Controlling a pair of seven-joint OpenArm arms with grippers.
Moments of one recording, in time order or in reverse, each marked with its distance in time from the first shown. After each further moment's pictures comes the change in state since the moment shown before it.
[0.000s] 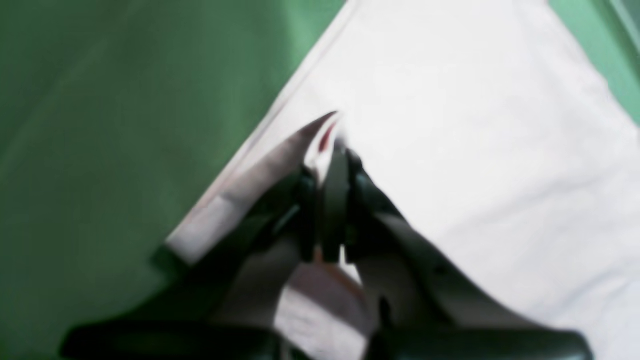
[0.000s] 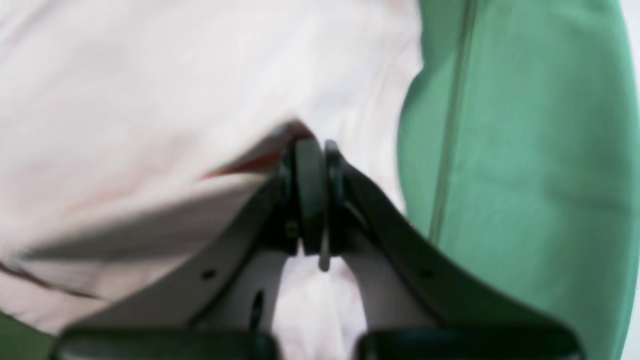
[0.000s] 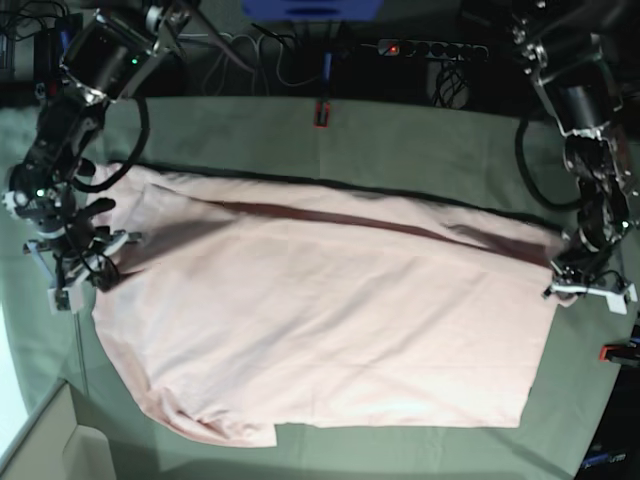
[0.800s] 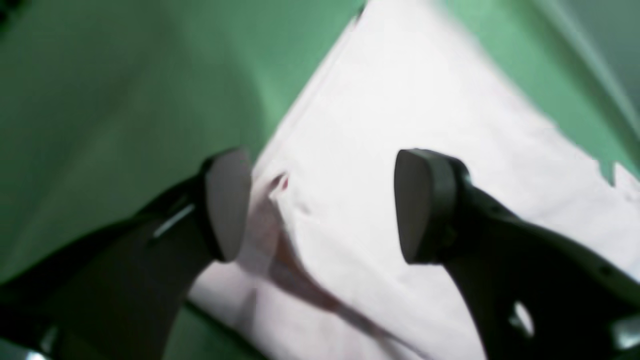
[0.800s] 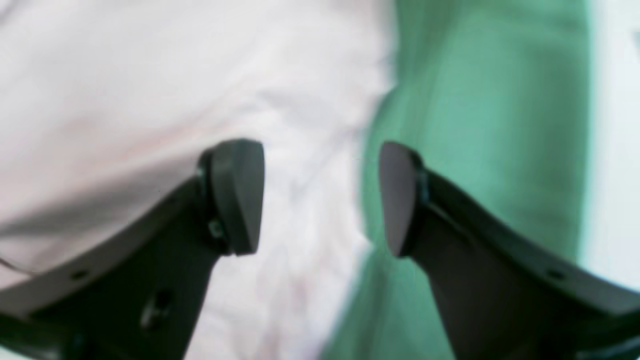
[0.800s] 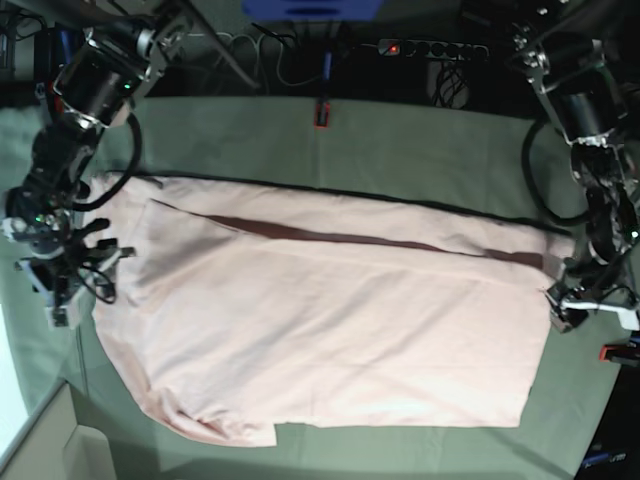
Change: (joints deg) left arm 2.0 -0.5 -0.4 6.7 -1.1 -0.3 -1.3; right arm 3.0 1.0 1.2 -0.2 -7.6 -0.2 -1.7
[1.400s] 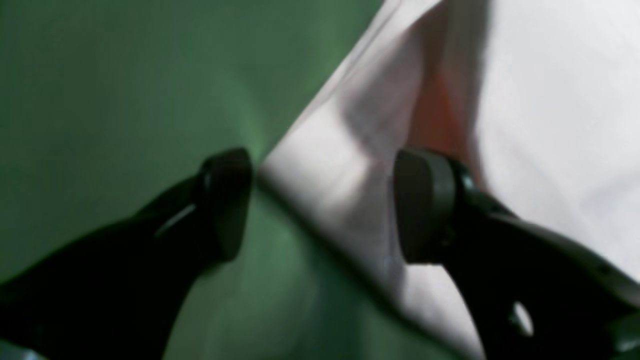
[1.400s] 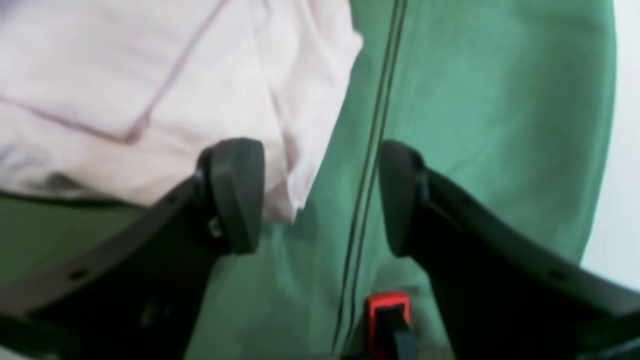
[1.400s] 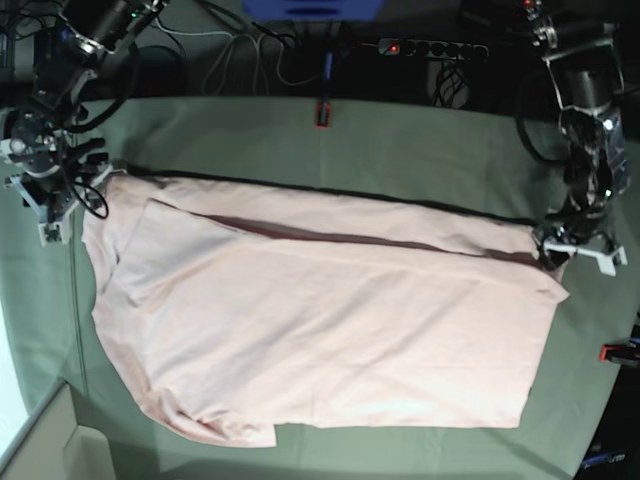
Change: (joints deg) left arm 1.6 -3.1 7.2 -19.1 1.0 0.3 -12.9; right arm -13.7 -1.9 3.6 5.4 0.4 0.0 -1.9
